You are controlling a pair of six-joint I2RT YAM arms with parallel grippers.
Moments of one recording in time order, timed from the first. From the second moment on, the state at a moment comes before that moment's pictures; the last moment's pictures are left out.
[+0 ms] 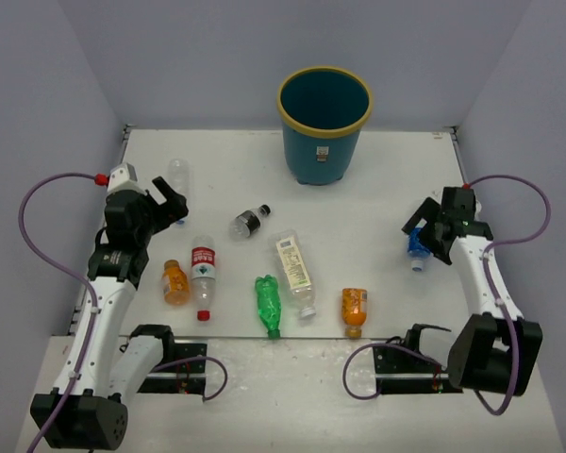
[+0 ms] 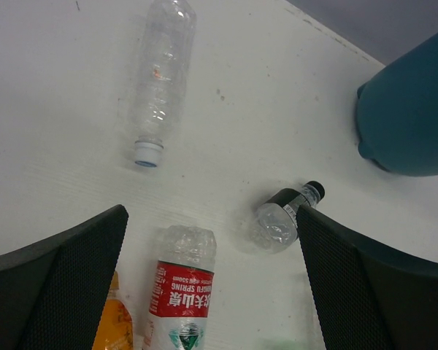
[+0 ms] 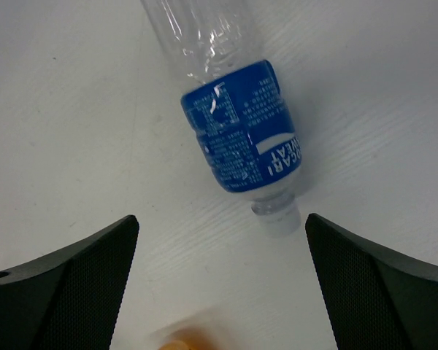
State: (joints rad) left arm -0.03 0.84 0.80 -0.40 -0.08 -0.51; right arm -0.16 1.14 0.83 -0.68 0.09 0.54
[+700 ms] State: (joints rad) left arm -0.03 0.81 0.85 -0.43 -0.20 -0.50; right arm -0.17 1.72 1.06 -0.59 0.12 0.48
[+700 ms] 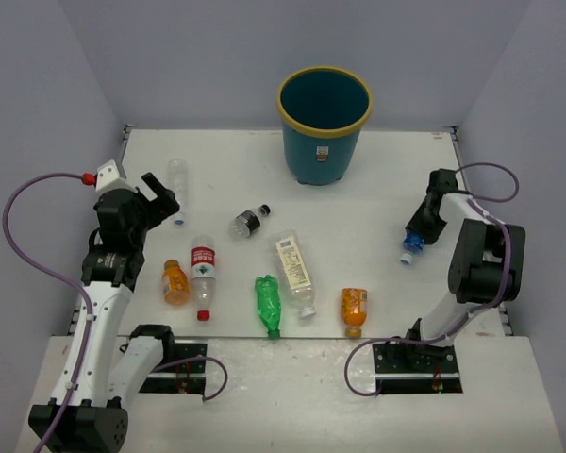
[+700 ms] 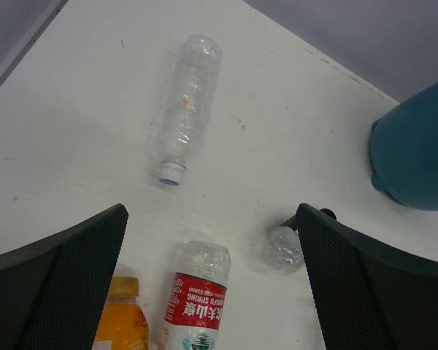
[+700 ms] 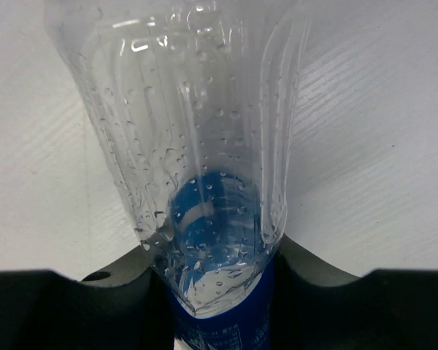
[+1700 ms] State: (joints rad) left arm -0.03 0.82 0.85 -0.45 -0.27 -0.51; right arm 0.27 1.91 2.17 -0.03 -0.03 0.28
